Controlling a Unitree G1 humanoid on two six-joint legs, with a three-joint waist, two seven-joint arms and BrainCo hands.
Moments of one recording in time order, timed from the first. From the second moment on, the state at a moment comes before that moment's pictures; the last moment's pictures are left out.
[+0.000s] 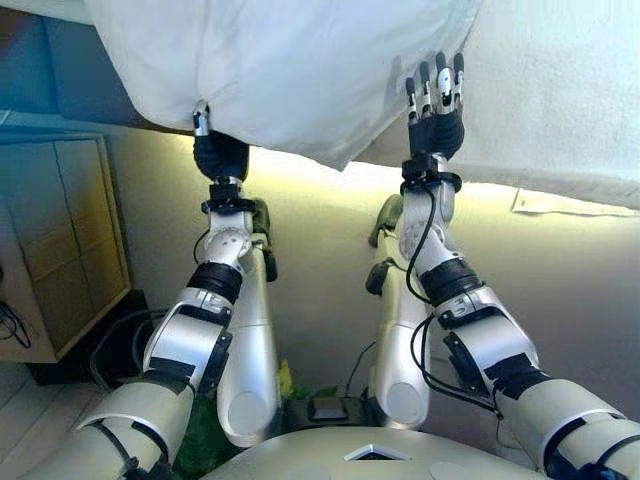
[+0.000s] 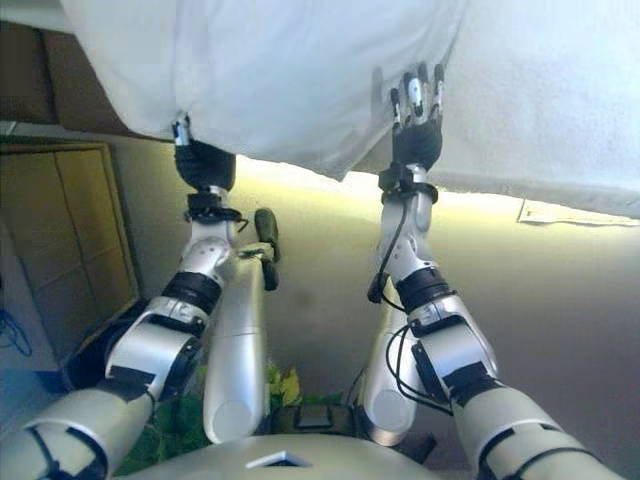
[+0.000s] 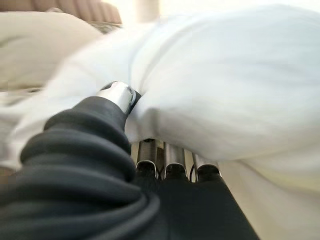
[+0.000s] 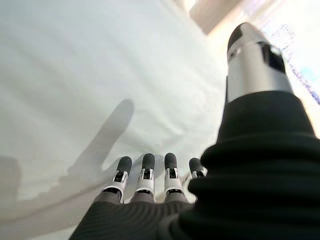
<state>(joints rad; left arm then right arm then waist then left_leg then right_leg) -0.70 0.18 -0.13 0.81 -1.84 -0.32 -0.57 -0.74 -0.14 0.21 0.65 1.15 -0.54 -0.02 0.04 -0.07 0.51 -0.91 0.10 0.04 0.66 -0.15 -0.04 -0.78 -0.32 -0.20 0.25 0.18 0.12</state>
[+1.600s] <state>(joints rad) -0.46 0.10 -0.17 0.89 -1.71 -0.18 -0.40 -0.68 -0.16 0.17 0.71 1.23 -0.67 0.03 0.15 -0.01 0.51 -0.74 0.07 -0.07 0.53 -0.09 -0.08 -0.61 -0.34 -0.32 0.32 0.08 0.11</state>
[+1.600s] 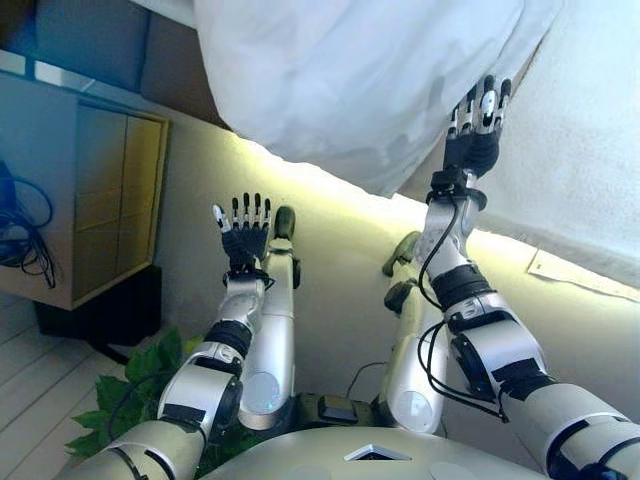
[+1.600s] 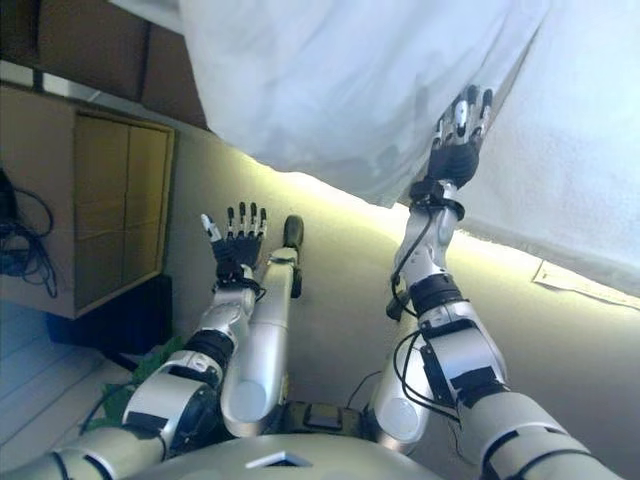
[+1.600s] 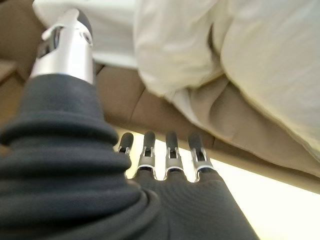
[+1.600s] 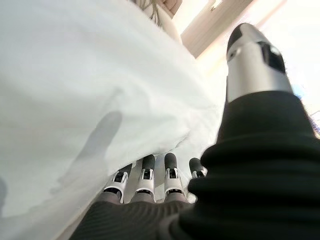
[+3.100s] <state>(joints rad) -0.17 0.22 -0.11 0.68 -1.36 -0.10 -0.40 -0.15 -0.23 -0.01 0.98 1.14 -0.33 0.19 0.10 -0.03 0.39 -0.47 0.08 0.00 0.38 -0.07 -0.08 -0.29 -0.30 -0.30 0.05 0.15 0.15</state>
